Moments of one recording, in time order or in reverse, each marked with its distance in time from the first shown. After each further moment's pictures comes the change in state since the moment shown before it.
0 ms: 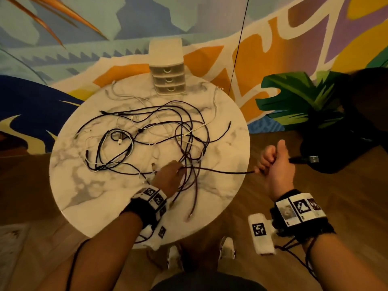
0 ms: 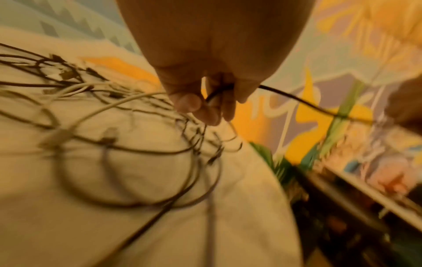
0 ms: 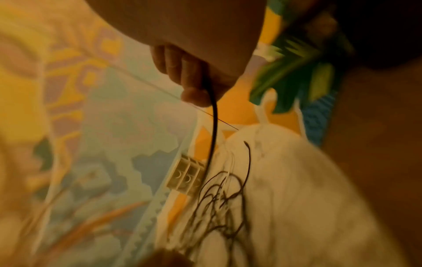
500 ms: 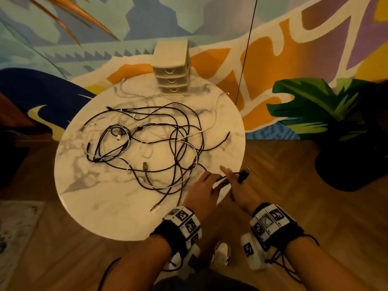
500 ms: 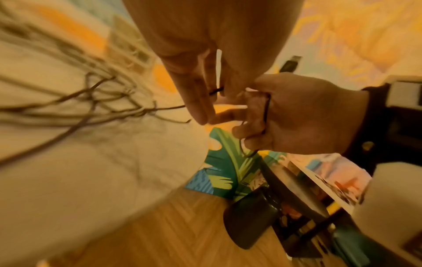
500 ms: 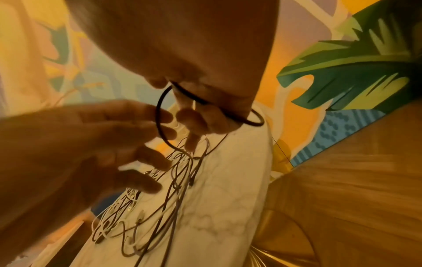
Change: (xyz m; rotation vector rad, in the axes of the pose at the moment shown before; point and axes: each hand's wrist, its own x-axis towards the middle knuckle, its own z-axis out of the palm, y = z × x) left_hand -0.022 0.134 0.079 -0.145 0.081 0.091; right_hand 0.018 0.026 -0.028 -0.774 -0.404 0.180
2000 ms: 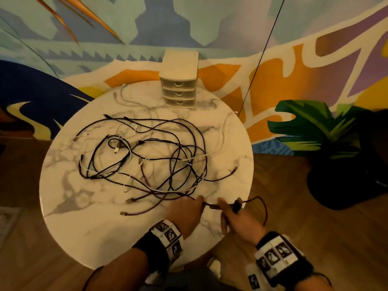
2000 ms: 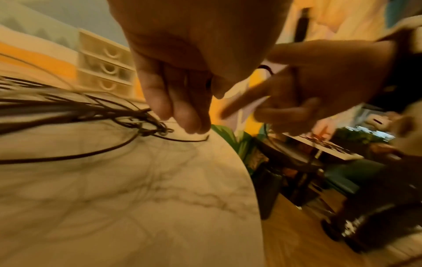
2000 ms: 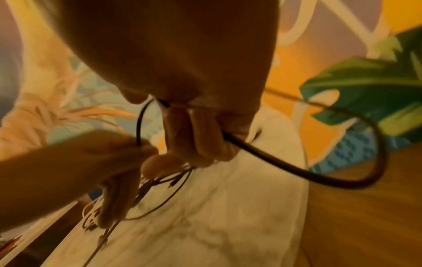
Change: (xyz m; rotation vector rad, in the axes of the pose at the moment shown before) left_hand 0.036 -0.064 -0.051 0.605 -0.234 -0.033; right_hand 0.028 -0.018 0.026 -0.175 -0.289 0.084
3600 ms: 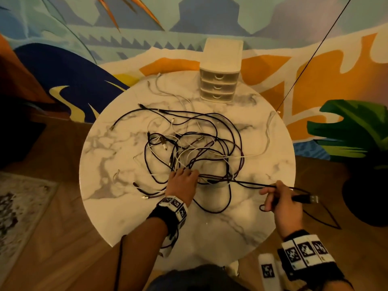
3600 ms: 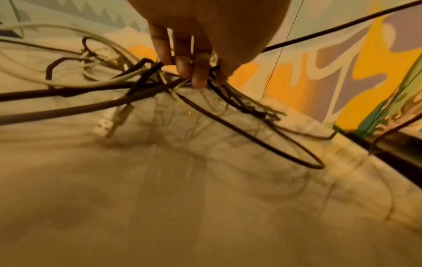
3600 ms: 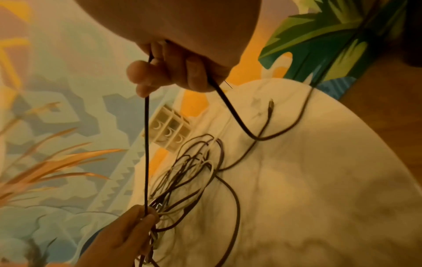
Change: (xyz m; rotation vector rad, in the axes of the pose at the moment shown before) left_hand 0.029 -0.124 0.018 -0.079 0.186 -0.220; right_hand 0.050 -0.028 0.008 0.549 0.585 -0.223
